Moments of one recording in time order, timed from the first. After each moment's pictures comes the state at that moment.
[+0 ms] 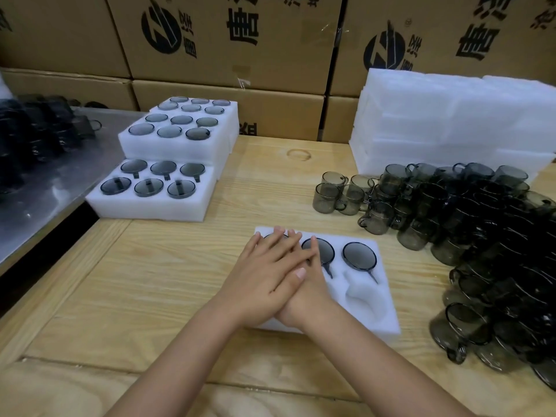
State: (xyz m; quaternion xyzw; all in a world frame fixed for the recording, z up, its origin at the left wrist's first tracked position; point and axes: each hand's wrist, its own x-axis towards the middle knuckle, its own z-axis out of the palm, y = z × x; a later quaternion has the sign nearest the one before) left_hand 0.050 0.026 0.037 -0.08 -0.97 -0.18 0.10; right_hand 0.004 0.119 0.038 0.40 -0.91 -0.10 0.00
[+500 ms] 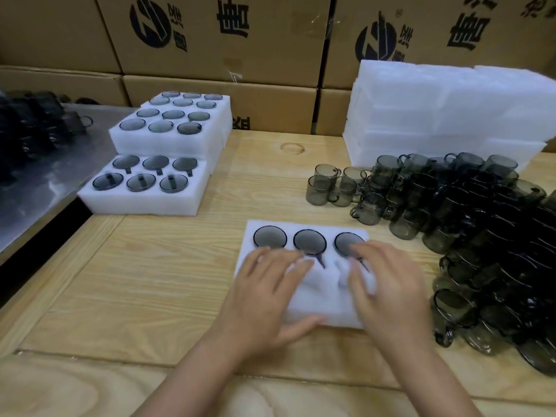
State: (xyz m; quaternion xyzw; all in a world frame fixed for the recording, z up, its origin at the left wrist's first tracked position) left_hand 0.074 0.053 0.020 -0.16 -0.91 -0.10 0.37; right_hand 0.014 0.233 0.047 0.27 -0.87 0.27 0.31
